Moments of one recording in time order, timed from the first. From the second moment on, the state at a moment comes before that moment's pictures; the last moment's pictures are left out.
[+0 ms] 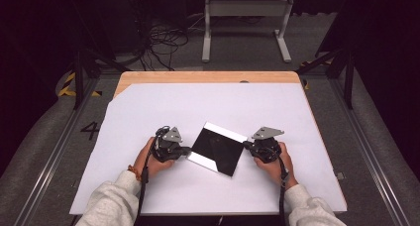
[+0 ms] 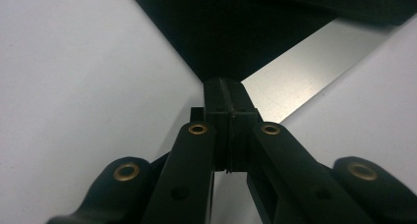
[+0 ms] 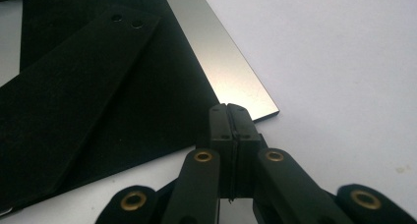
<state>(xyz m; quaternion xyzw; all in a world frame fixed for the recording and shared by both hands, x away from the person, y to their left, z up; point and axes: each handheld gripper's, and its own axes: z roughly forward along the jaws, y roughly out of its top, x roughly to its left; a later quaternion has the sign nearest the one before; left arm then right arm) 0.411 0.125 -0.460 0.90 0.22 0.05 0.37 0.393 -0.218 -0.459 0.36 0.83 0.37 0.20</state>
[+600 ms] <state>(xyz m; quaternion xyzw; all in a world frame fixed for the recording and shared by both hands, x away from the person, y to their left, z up) 0.397 0.120 -0.461 0.90 0.21 0.05 0.37 0.403 -0.216 -0.458 0.37 0.83 0.36 0.21</state>
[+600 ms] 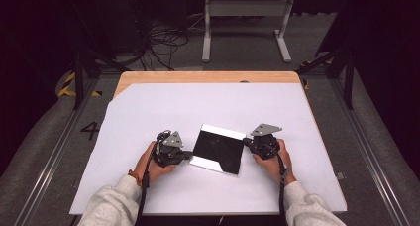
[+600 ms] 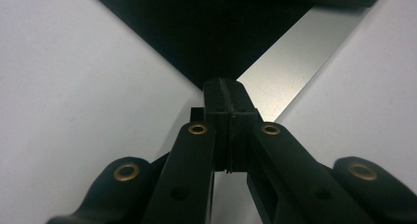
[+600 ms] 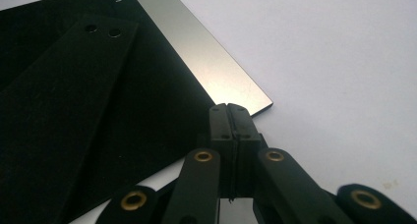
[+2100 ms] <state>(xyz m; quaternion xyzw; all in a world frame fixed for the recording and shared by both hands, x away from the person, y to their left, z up) 0.388 0.111 -0.463 0.90 0.20 0.05 0.38 0.427 -0.204 -0.459 0.37 0.83 0.35 0.24</state>
